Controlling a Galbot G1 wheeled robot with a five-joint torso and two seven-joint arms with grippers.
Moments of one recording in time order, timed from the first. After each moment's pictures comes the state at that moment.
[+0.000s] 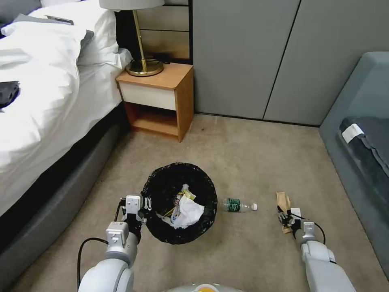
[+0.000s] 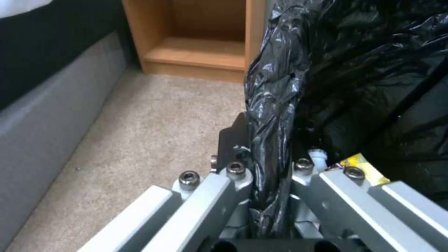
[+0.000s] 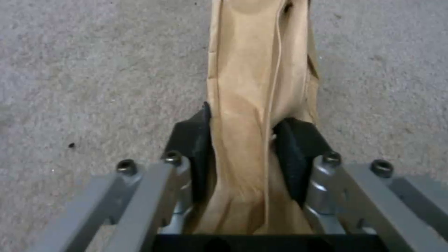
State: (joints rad) left arm 1.70 -1.49 -0.51 -2.22 -0.03 0.30 0.00; right arm -0.95 1.35 0.87 0.67 -0.10 0.19 -0.32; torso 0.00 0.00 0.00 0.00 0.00
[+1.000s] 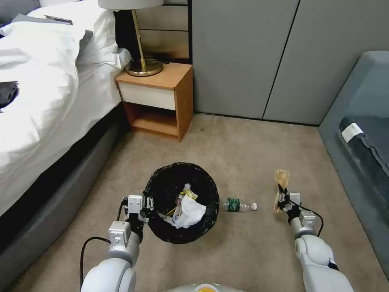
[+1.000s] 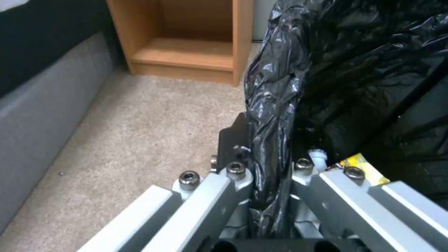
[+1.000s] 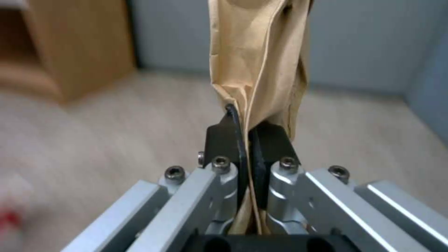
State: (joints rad) left arm 1.69 -1.50 -0.49 -2.21 -0.02 0.29 0.00; right arm -1.30 1.38 0.67 1.54 0.19 0.21 -0.22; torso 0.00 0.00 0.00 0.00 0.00
